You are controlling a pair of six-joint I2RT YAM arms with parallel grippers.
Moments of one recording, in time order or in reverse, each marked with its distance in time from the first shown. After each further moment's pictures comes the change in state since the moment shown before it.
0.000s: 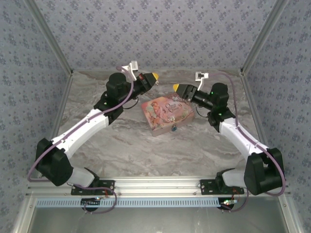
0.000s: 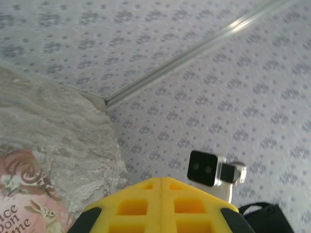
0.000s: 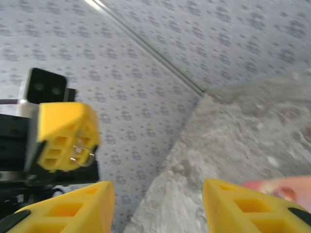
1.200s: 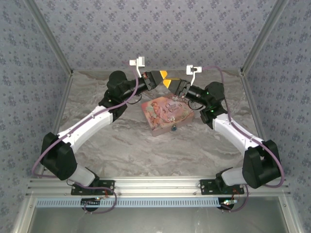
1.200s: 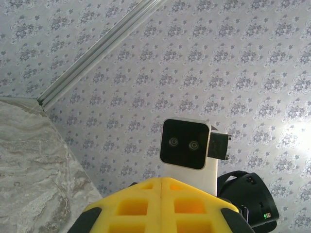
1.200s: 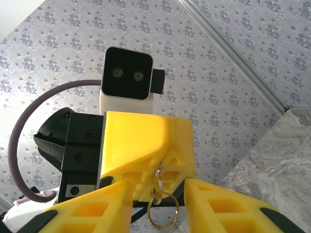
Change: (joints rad) left arm -0.008 0.076 0.035 0.229 0.215 0.006; right arm 0.115 0.084 0.091 0.274 -0.067 0.132
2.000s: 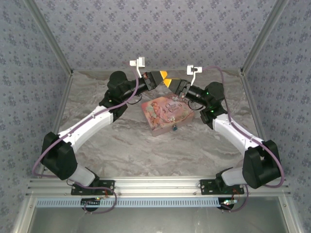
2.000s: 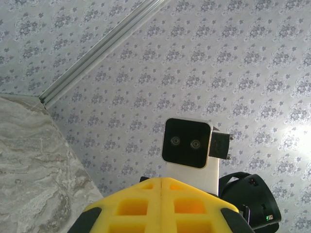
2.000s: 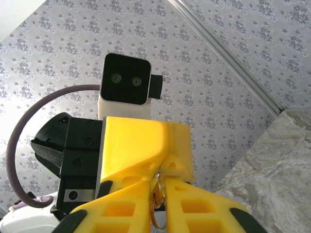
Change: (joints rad) left arm 0.000 0.003 -0.006 0.003 -0.006 -0.011; right arm -0.003 -0.003 -0.008 -0.007 0.024 0.000
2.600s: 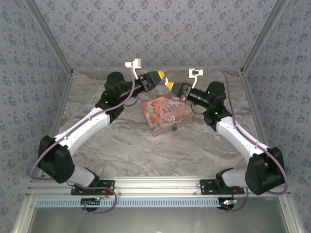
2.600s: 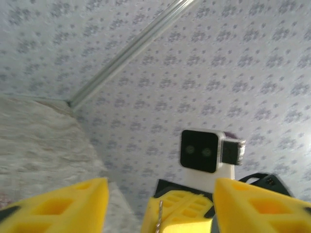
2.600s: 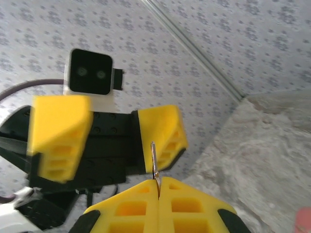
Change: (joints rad) left arm 0.029 -0.062 -0.043 -0.107 -0.060 0.088; right arm -0.018 -0.087 -0.018 -0.280 0.049 -0.159
